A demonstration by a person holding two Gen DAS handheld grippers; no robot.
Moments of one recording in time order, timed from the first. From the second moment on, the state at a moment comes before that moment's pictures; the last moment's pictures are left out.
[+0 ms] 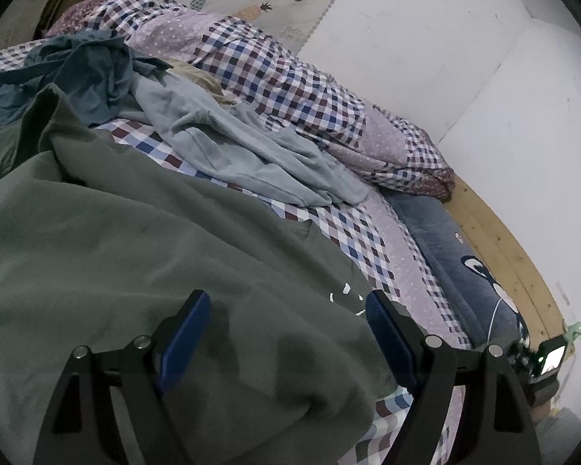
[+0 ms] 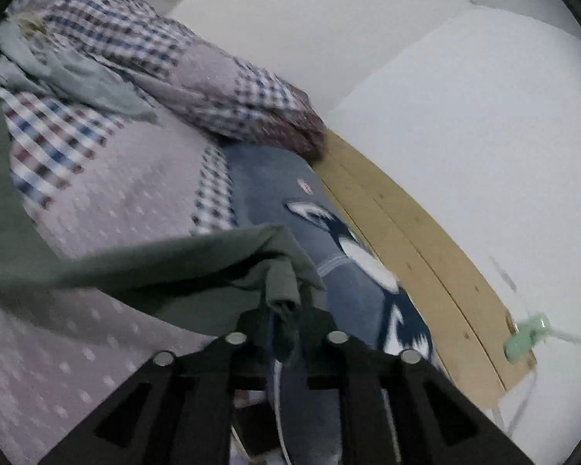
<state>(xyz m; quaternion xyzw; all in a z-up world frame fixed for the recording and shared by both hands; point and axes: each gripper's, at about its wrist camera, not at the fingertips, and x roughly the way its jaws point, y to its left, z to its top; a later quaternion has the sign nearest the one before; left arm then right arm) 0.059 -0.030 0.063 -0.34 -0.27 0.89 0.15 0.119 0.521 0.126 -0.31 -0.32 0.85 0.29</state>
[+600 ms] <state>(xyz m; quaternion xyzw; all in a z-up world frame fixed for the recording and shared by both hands) 0.065 -0.059 0.066 -0.33 -0.28 0.89 0.13 0.226 0.591 0.060 -0.54 -0.08 0.79 0.28</state>
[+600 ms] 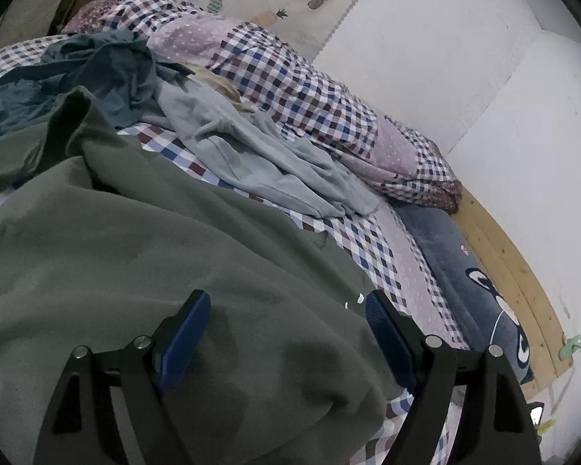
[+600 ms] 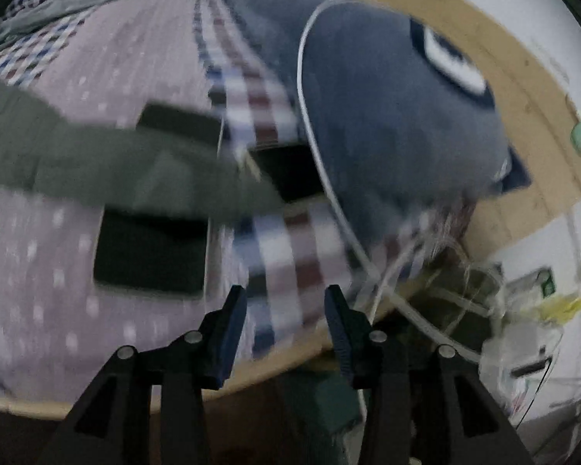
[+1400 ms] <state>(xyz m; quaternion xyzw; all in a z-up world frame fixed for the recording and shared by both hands) 0.176 -0.192 0.122 -0.20 -0.27 0.94 0.06 0.153 0.272 0.144 -0.40 0.06 0.91 -0.12</state>
